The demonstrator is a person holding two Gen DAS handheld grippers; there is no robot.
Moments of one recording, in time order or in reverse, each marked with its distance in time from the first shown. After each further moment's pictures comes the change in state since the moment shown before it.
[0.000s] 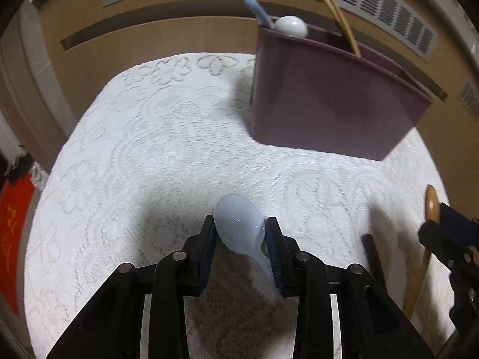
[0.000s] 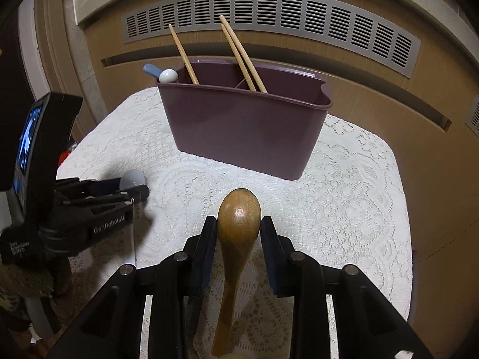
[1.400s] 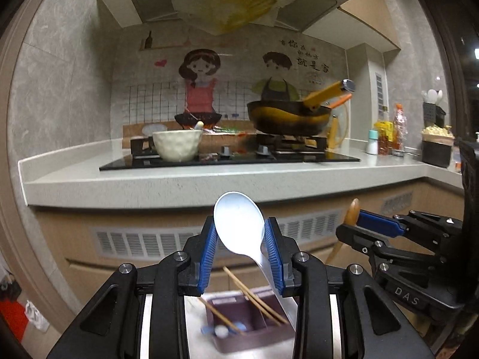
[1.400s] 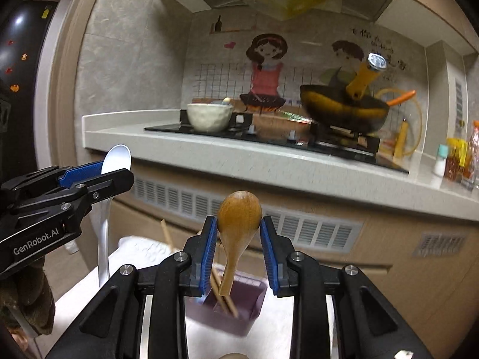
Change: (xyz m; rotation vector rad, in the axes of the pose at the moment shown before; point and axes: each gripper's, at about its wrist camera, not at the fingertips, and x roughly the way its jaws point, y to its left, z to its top) left arm -0.232 -0.048 0.145 0.221 -0.732 -0.155; right arm -0.160 -0.016 0.143 -0.042 -0.536 -0.106
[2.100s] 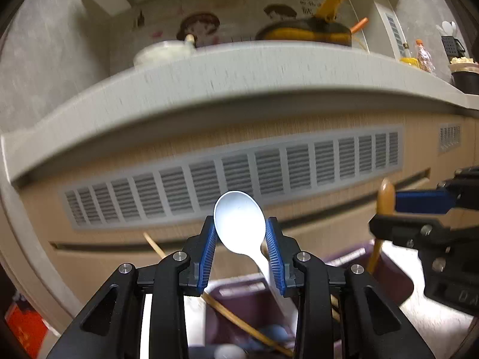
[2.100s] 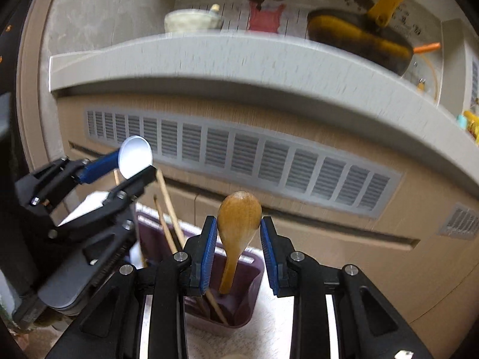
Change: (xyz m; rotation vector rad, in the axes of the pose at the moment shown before) left arm 0.144 -0.011 -0.143 0.115 0.088 0.131; right arm 0.123 -0.012 -0.082 -0.028 0.219 -0.018
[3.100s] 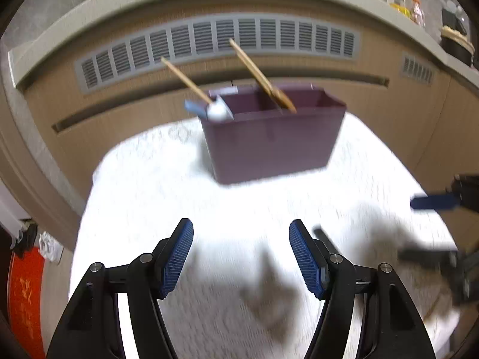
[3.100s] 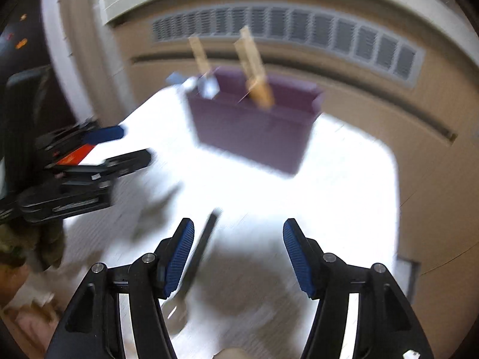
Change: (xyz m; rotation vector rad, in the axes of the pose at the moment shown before) left arm -0.130 -0.001 -0.103 -0.057 0.486 -0.110; right arm -0.083 0.021 -0.137 -0.013 0.363 0.295
